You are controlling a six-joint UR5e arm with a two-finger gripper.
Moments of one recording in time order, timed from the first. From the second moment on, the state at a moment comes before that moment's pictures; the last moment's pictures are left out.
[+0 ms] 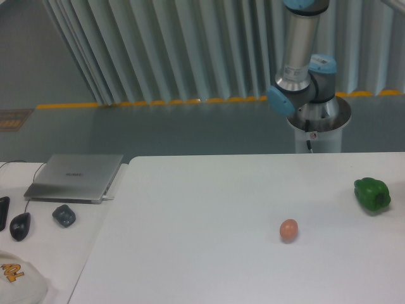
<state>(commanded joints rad) 2.95 -1.88 -1.62 -0.95 1.83 2.26</state>
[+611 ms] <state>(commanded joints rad) 2.98 -1.86 -1.65 -0.95 1.62 2.25</state>
